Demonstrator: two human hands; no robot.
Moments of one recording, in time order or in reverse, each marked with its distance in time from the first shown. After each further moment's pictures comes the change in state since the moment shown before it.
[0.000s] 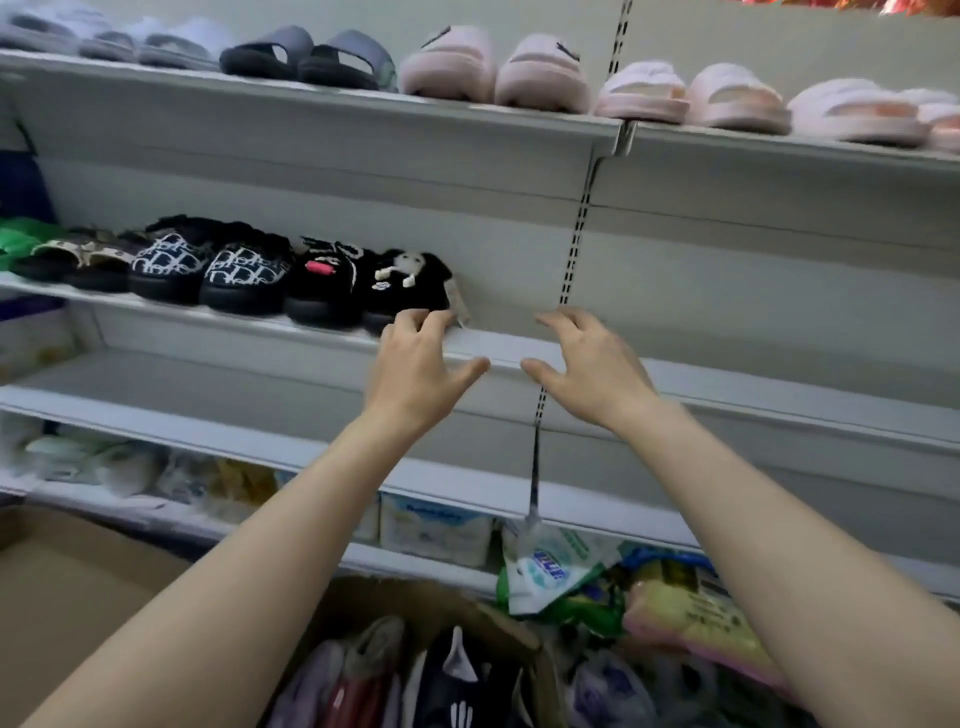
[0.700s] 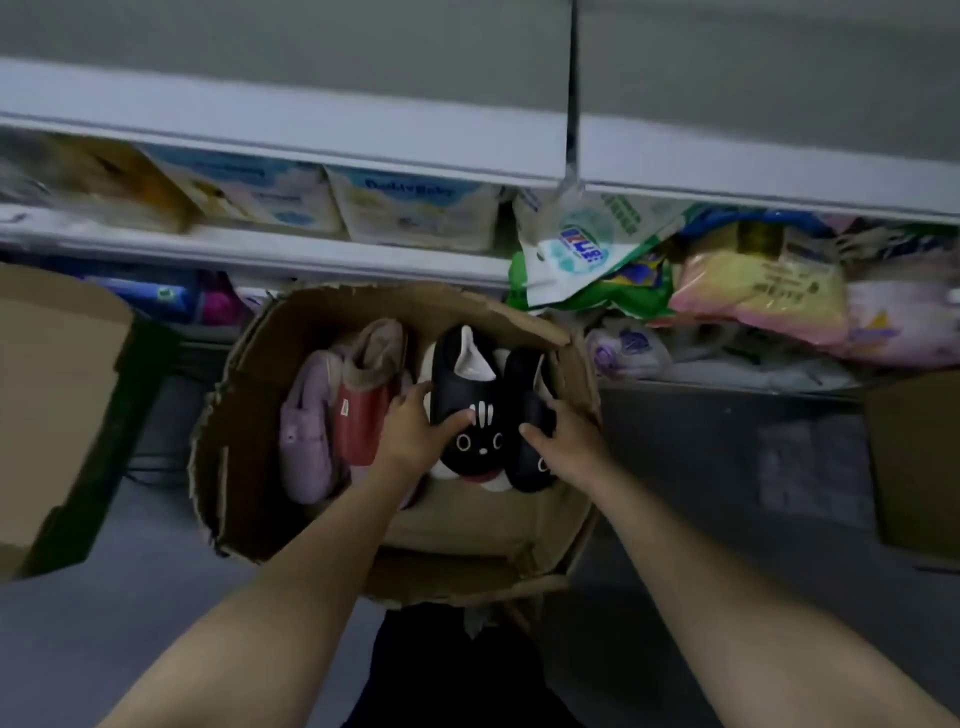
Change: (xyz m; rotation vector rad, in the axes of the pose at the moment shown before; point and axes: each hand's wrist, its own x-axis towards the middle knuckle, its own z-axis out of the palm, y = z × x) left_hand -0.273 -0.228 0.258 -0.183 -0.862 -0.786; right_hand -0.268 0.061 0.372 0.534 -0.880 0.922
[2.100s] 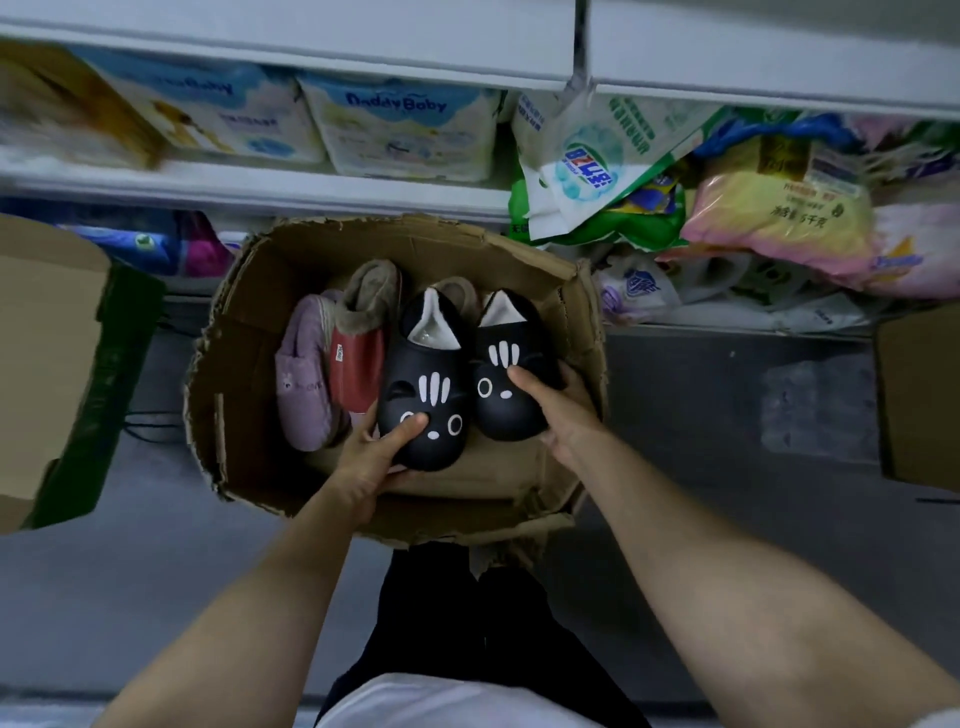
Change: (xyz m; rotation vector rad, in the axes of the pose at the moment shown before) left_hand -0.053 -0.082 0.008 -0.806 -0.050 -0.319; right_hand -0.002 0.022 0.054 1.045 0.015 0.194
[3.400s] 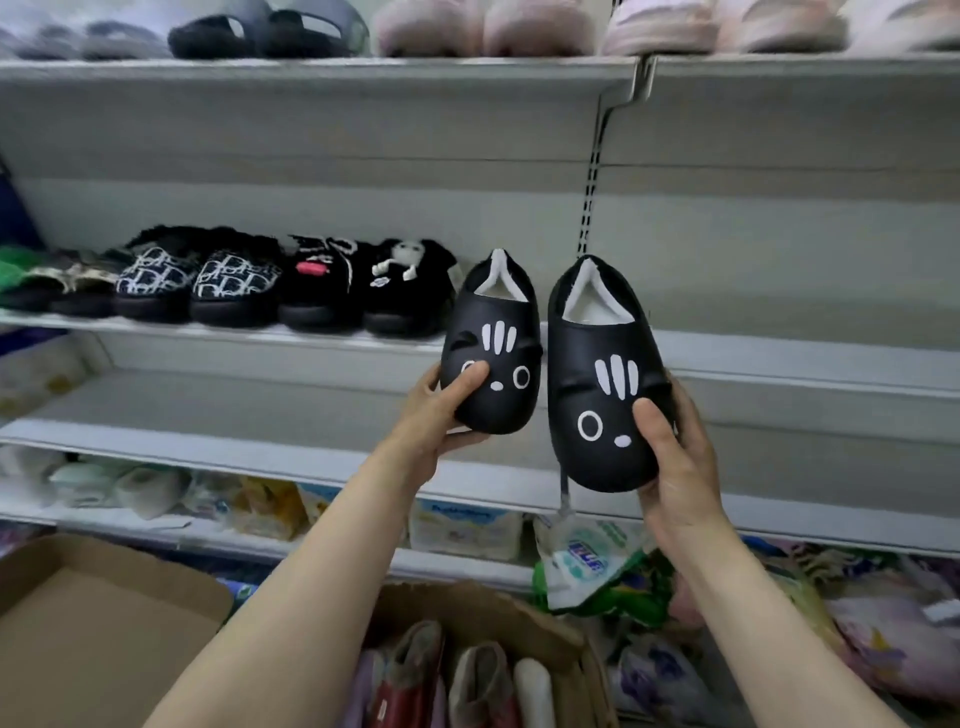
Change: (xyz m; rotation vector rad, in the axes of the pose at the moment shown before) left_hand -0.210 0.377 0.096 -0.009 -0.234 0.861; right_hand -0.248 -0.308 0.026 0.302 -0.377 -1.198
